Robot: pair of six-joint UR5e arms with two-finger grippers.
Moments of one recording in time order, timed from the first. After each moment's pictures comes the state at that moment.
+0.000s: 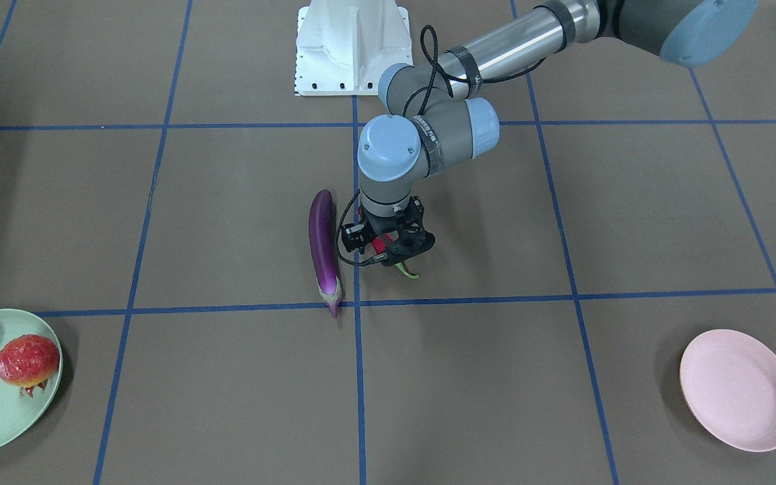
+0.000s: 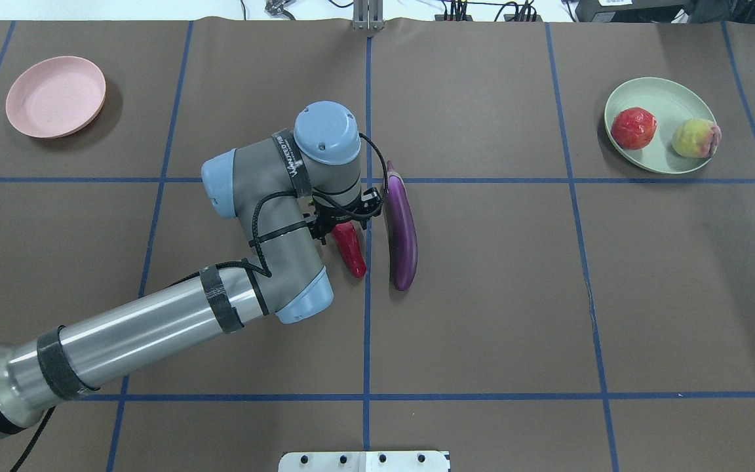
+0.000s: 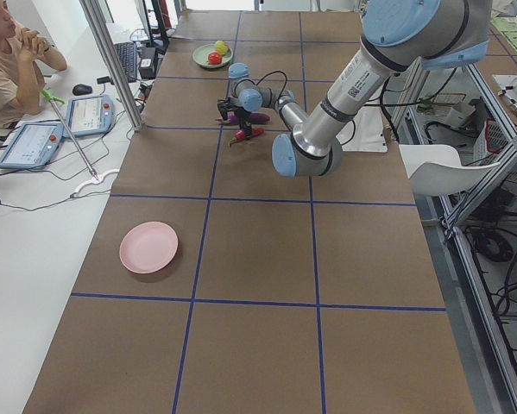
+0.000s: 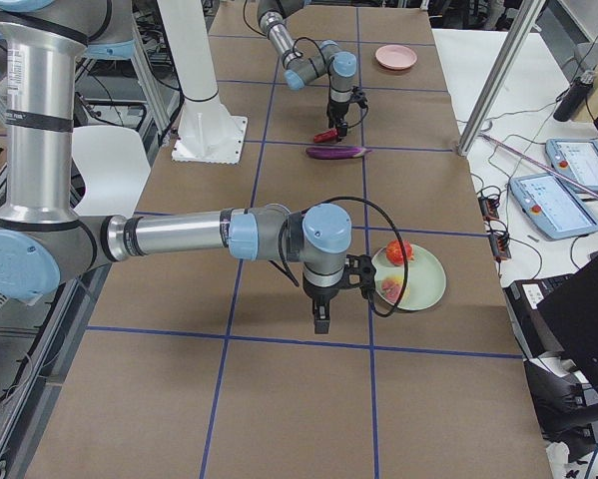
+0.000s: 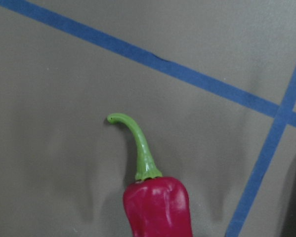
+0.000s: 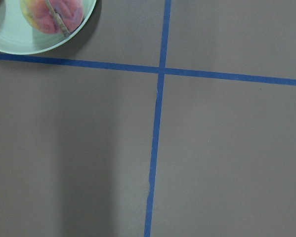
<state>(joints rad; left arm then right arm) -0.56 -2.49 -1.23 -1.70 -1.98 -1.54 1.58 -1.69 1.82 -1.70 2.31 -0.08</state>
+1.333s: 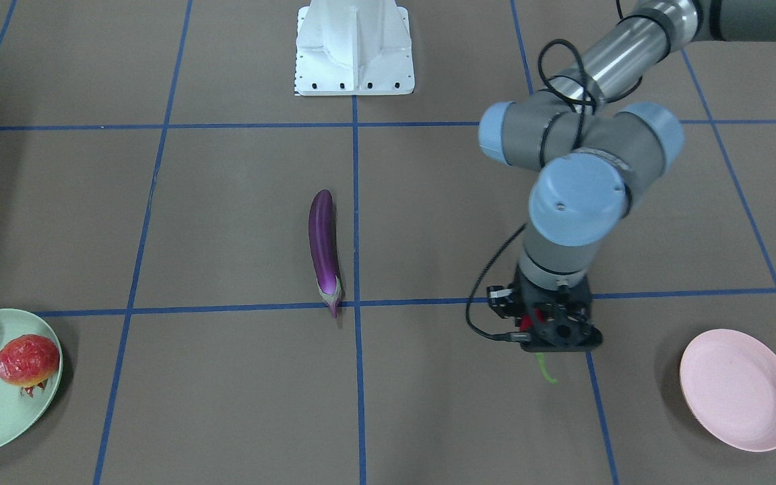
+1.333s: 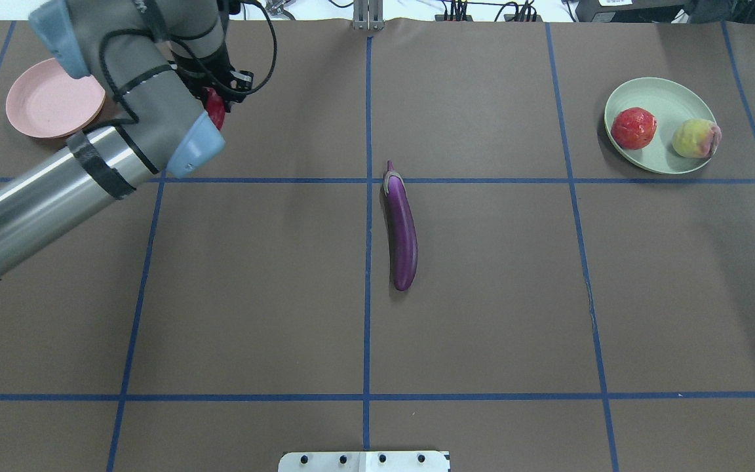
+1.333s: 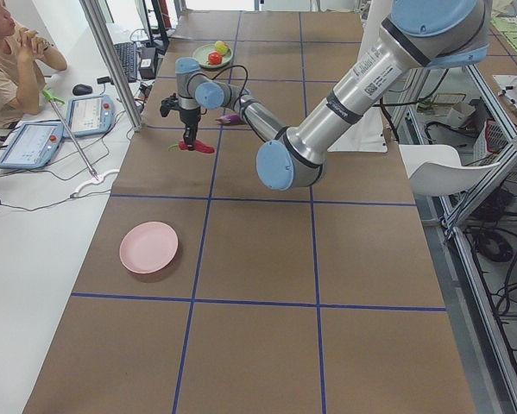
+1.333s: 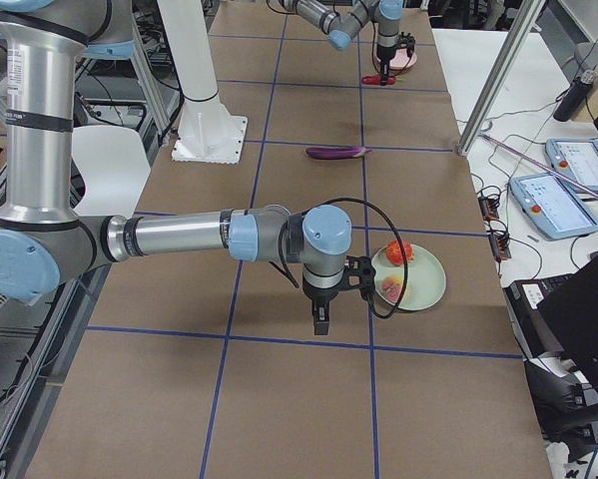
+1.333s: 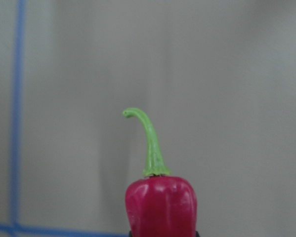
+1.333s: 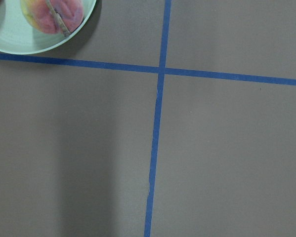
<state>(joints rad) -0.96 -2.36 -1.30 -1.57 -1.98 -0.63 1.58 -1.69 1.82 -1.70 2.31 -0.08</state>
